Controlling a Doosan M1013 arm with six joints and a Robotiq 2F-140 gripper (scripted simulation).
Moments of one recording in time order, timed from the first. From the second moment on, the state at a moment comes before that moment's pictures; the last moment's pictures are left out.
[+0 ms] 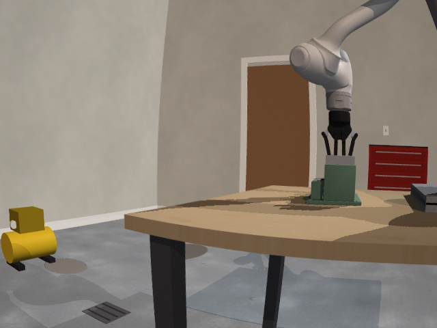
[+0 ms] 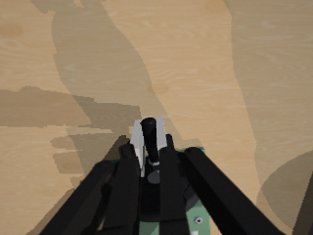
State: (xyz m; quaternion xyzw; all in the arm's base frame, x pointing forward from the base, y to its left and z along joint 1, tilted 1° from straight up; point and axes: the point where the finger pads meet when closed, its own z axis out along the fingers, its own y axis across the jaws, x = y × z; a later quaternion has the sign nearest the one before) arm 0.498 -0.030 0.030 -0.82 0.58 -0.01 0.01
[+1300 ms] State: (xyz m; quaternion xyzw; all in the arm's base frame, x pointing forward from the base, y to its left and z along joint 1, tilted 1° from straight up) arm 0.479 -0.037 0.036 -0.82 0.58 -0.01 0.01
